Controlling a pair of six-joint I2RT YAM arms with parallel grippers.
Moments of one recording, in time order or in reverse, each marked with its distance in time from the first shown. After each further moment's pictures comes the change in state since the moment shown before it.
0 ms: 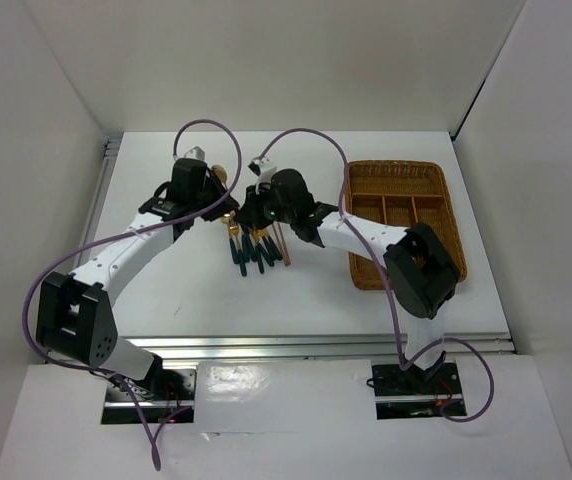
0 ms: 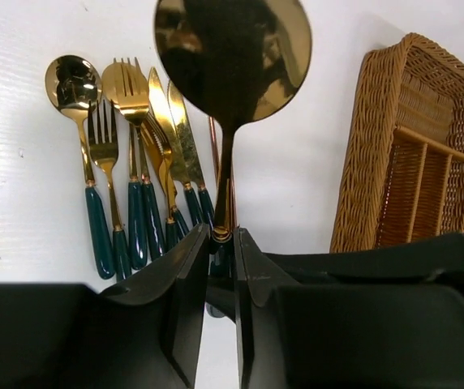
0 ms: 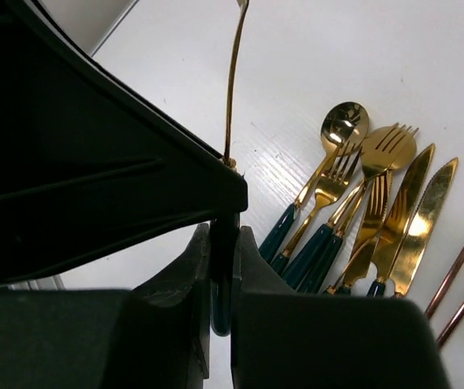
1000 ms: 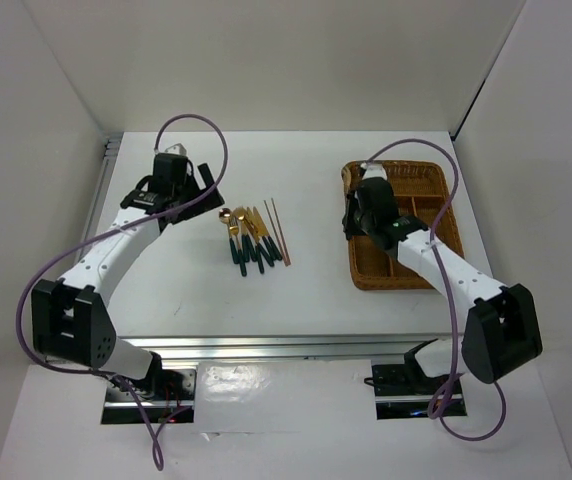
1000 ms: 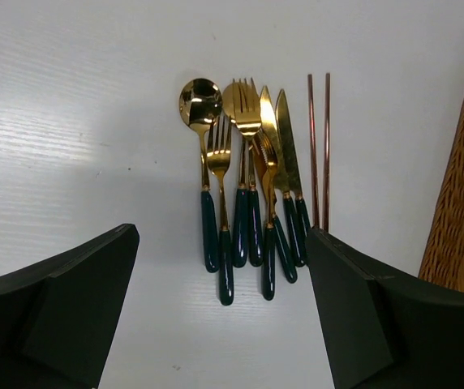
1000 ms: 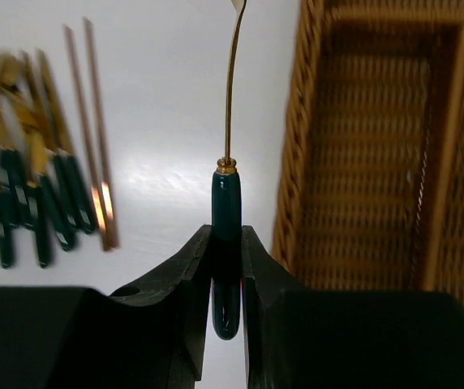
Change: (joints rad) left arm 0.110 -0.027 0.058 -0.176 -0.096 0.187; right arm -0.310 -0.531 -0.341 -0.456 0.449 0.032
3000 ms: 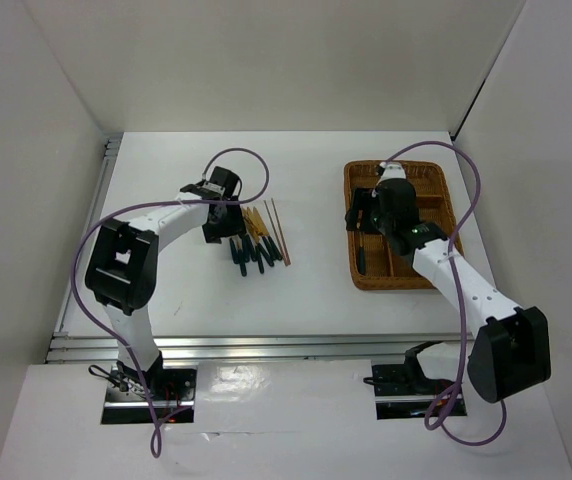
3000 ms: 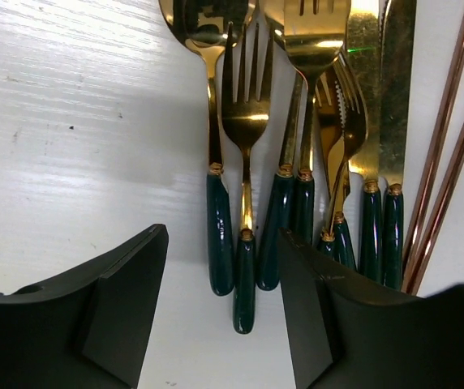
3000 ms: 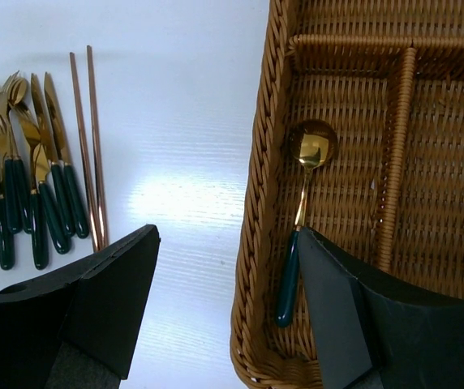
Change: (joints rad) left arm -0.146 0.425 0.128 -0.125 -0.073 -0.056; right arm -0.104 -0.111 -0.076 0.019 -0.079 -0.054
